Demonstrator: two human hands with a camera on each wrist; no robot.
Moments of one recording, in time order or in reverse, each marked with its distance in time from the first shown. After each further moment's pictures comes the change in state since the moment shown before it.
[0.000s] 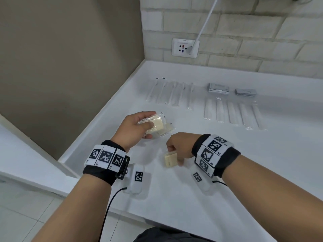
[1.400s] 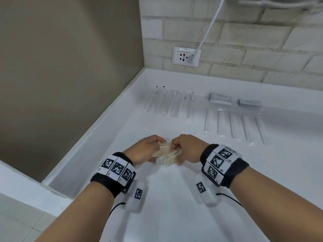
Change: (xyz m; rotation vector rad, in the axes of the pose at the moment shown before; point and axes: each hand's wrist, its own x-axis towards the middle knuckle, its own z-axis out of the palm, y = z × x) left_hand 0.040 -0.022 0.028 0.264 -0.250 -0.239; right_hand 0.020 0.047 -0.009 0.329 0.247 0.044
